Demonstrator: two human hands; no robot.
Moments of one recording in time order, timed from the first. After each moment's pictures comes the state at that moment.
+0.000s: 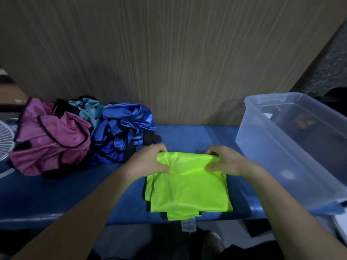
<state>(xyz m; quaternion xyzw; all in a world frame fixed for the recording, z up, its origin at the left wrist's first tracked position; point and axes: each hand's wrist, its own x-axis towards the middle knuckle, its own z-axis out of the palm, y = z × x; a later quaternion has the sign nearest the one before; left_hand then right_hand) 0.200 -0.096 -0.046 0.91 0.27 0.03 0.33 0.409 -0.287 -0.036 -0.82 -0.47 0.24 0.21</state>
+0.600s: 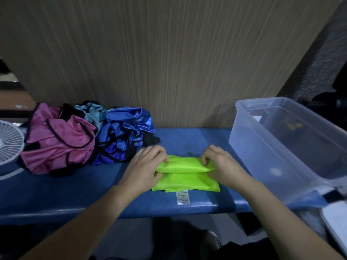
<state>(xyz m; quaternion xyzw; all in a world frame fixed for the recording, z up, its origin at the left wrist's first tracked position) 0.161 -0.125 -0.059 0.96 0.10 0.26 0.06 0.371 -0.315 -0.038 -0.79 -0.59 0.00 0.19</state>
